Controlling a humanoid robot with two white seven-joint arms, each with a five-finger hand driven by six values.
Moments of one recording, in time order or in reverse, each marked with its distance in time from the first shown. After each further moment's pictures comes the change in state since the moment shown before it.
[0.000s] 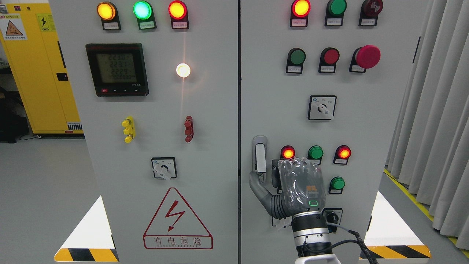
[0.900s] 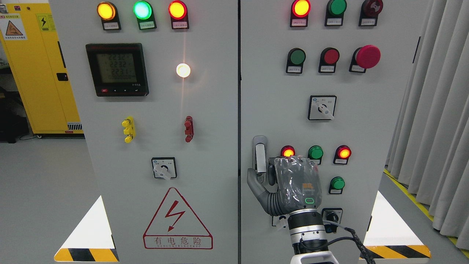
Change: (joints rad) left arm 0.000 0.000 0.000 0.000 0.000 0.000 0.000; right arm -0.013 0.014 0.003 0.013 0.001 0.002 0.007
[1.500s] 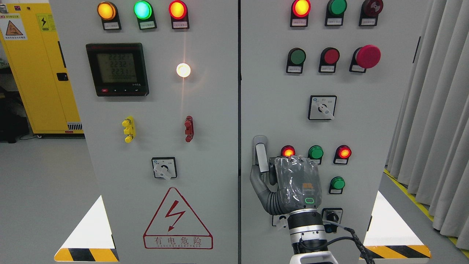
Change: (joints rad) left arm 0.000 0.000 0.000 0.000 0.000 0.000 0.000; right arm 0.001 0.003 -0.002 0.001 0.003 0.009 -0.003
